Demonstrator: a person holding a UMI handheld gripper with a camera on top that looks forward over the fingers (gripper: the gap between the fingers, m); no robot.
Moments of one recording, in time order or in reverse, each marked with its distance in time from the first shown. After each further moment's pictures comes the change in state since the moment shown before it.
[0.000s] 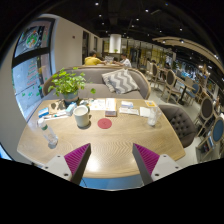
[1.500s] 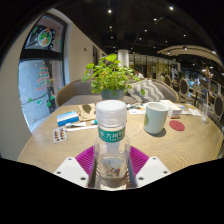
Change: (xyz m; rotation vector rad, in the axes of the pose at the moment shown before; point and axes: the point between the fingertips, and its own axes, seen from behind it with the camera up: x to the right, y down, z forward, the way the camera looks) arm -0.341 0.020 0.208 0.236 -0.083 0.047
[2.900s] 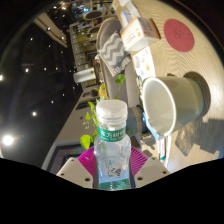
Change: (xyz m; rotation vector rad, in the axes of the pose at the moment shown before) arm 0.045 -0.206 0.092 -0.055 -0.605 1.629
